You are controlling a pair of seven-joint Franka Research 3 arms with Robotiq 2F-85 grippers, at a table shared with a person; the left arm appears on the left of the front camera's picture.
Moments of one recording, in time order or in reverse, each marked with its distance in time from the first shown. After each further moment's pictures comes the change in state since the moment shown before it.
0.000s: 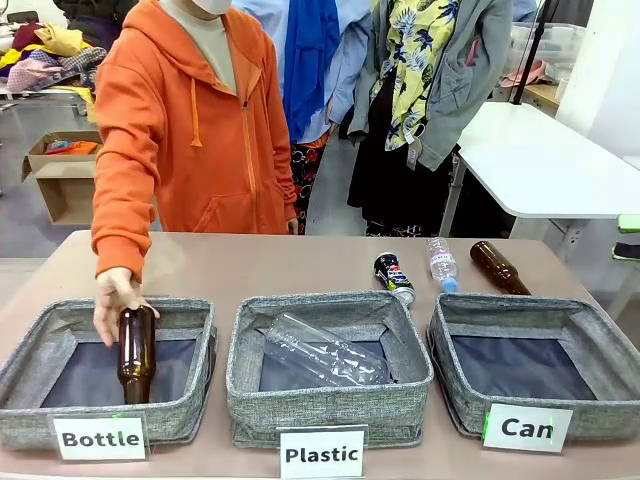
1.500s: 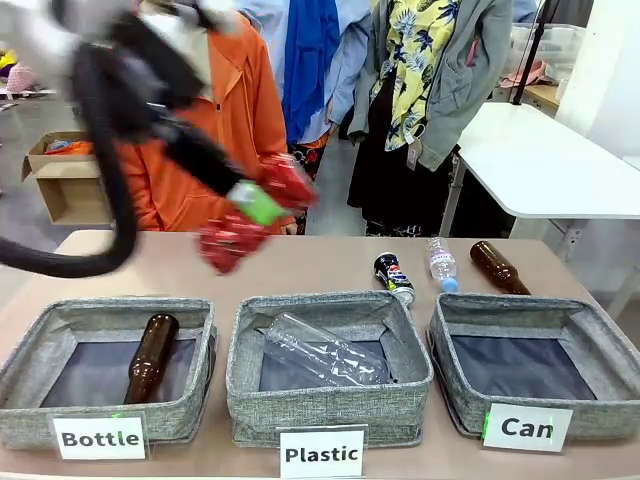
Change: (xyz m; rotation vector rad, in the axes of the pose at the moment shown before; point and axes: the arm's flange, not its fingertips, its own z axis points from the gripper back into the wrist) left arm 0.222 -0.179 -0.562 -0.336 0.554 -0.398; right arm -0.060 0.026 0.159 -0.154 -0.089 -0.121
